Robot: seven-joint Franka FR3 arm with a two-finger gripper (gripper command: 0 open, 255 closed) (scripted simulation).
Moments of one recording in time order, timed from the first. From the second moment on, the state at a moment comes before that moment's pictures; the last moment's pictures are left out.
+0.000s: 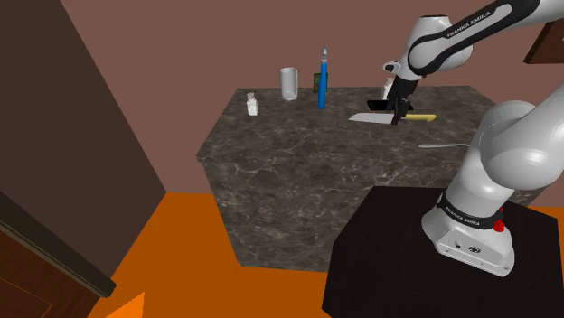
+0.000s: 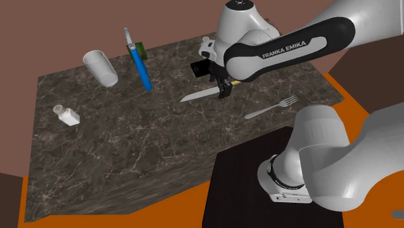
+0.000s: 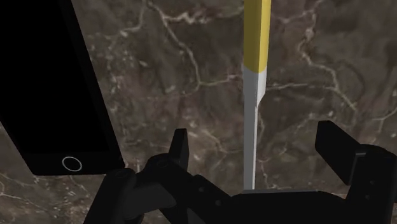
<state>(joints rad) 0.12 -0.50 -0.90 -2.70 -0.44 2.37 -1.01</state>
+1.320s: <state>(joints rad) 0.12 -0.51 -0.90 -2.70 -0.44 2.37 -1.01</state>
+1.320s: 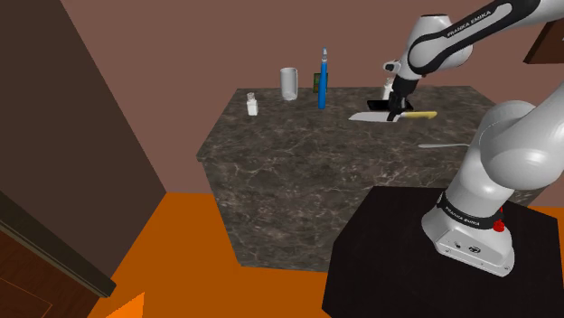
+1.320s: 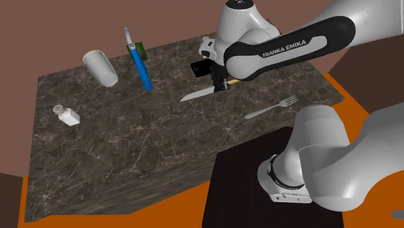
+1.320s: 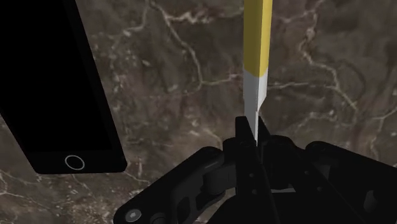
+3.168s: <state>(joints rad) 0.08 -0.71 -0.69 -2.46 -0.37 1.93 -0.98</state>
